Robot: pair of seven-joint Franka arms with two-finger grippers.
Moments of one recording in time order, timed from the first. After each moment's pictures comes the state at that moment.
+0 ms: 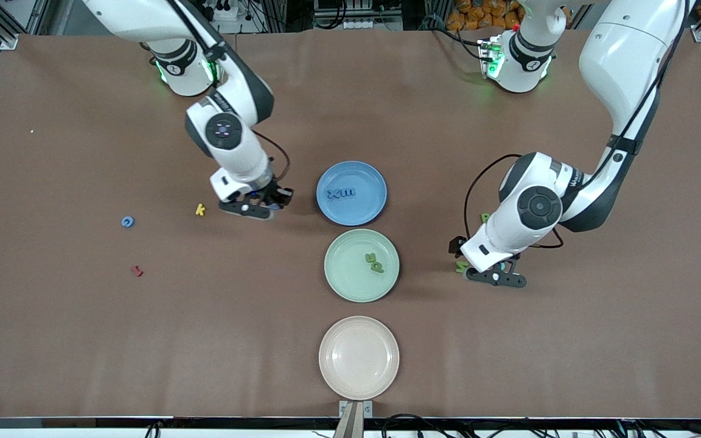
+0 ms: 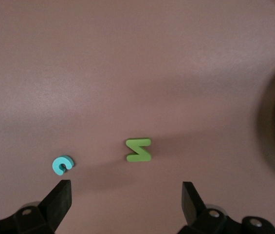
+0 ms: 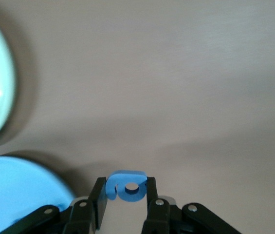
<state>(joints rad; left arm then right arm) 0.05 0.59 -0.47 -1.73 0.29 2.26 -0.35 0.23 0.35 0.38 -2.10 -0.13 2.44 0.90</state>
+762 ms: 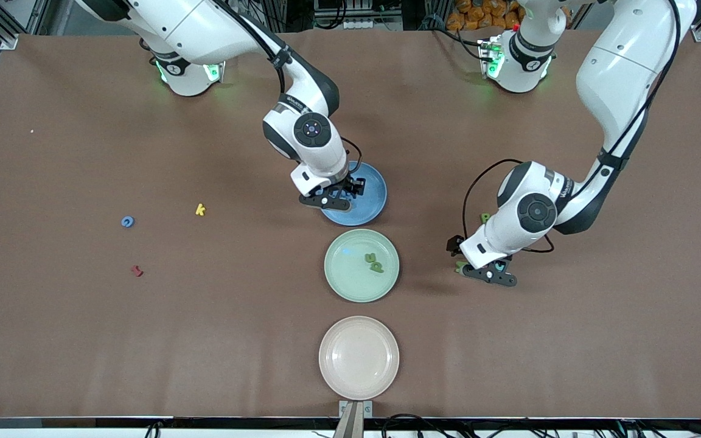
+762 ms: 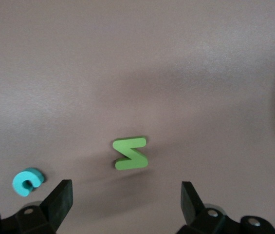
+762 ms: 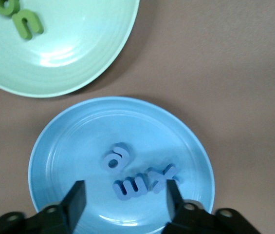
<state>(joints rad) 0.09 0.66 -0.47 -1.81 0.29 2.42 -0.27 0.47 0.60 0.37 -1.79 -0.13 2.40 1.08</state>
